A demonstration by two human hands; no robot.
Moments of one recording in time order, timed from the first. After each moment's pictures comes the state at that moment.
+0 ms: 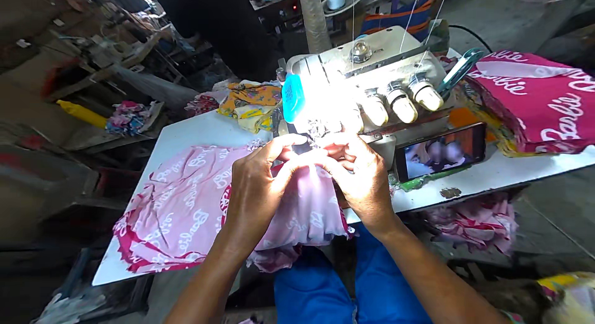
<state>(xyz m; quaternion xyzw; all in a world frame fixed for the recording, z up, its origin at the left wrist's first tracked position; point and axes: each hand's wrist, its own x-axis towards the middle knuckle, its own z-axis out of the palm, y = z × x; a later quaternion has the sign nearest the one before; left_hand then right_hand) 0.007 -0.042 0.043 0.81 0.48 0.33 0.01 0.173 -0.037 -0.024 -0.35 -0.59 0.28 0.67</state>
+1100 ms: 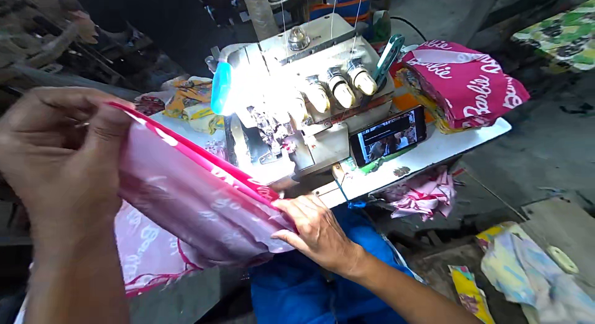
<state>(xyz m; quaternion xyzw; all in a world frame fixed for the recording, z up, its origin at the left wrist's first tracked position) -0.083 0.007 0.079 0.79 0.41 0.45 0.09 0.162 -0.101 -0.103 -0.41 -0.76 0.18 0.47</state>
